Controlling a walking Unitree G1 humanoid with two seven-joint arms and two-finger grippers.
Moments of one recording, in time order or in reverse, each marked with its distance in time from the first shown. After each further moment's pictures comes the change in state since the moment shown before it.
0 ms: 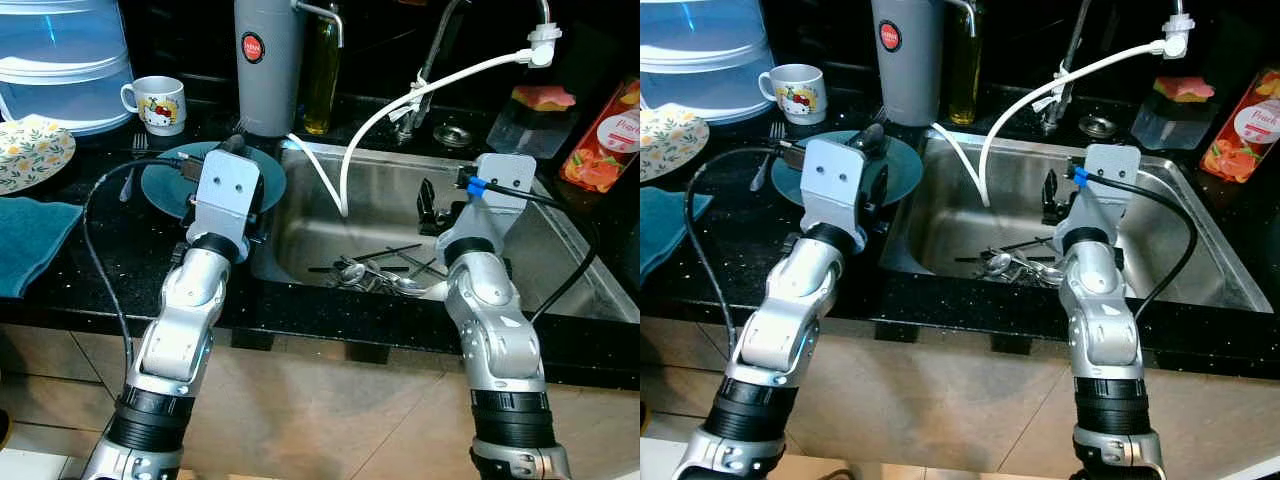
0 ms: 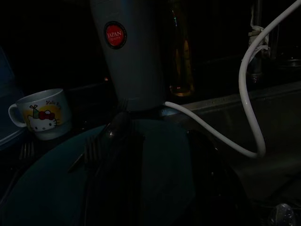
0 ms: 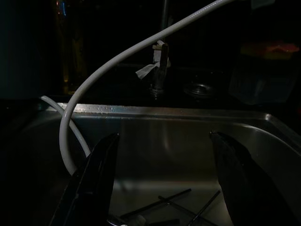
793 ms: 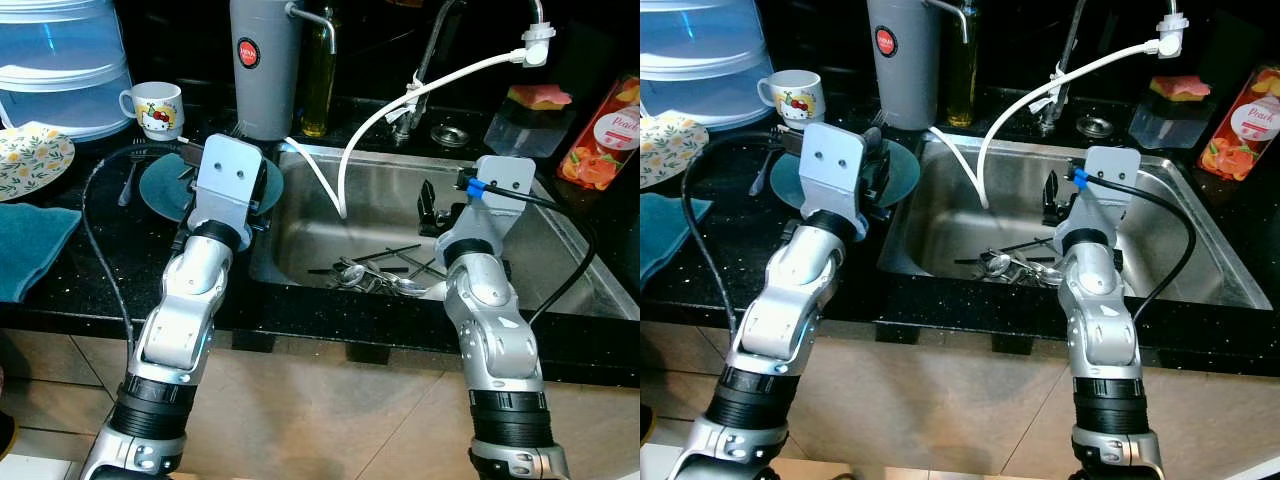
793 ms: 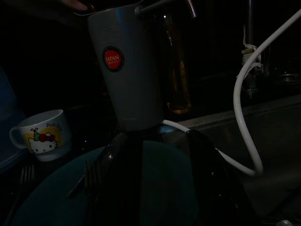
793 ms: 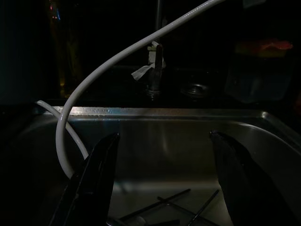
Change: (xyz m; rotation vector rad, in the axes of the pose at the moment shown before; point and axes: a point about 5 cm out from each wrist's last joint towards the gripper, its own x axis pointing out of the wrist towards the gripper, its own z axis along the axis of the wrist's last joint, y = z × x) left arm 0.008 0.001 0.012 0.001 -0.042 -0.011; right arm 0.000 0.001 -0.002 0.006 -0.003 -0.011
